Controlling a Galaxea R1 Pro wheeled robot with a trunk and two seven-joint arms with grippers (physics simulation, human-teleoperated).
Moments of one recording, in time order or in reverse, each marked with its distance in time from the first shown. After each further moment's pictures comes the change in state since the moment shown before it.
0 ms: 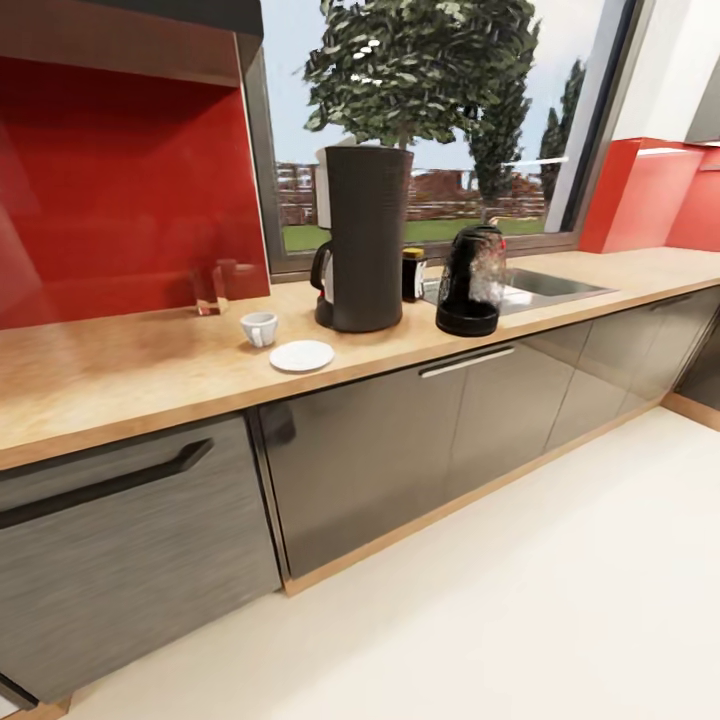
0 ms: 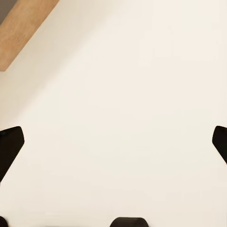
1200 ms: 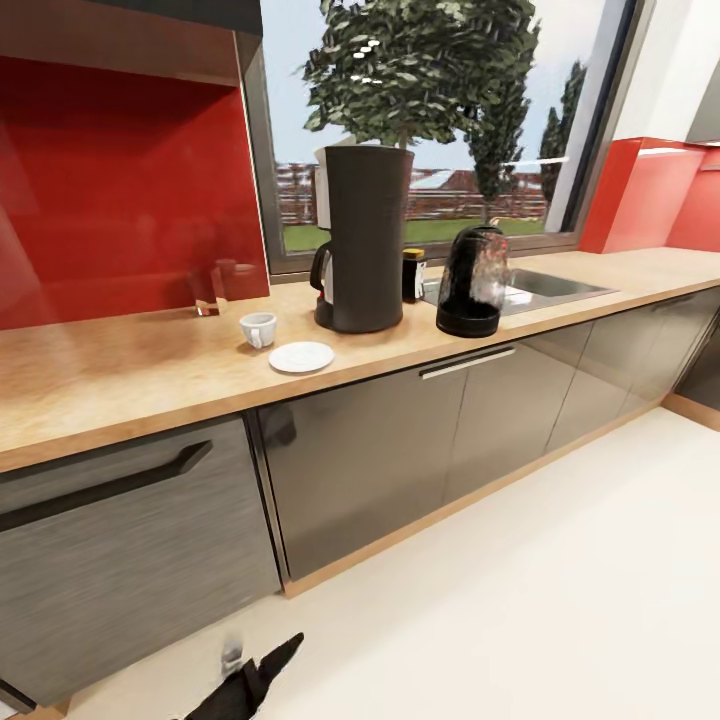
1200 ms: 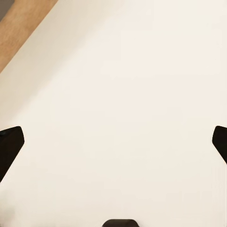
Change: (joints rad) left arm -0.171 -0.038 -0.008 -0.452 -0.014 0.009 0.188; right arm 0.000 -0.021 -0.006 0.000 0.000 -0.003 -0.006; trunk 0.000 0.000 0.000
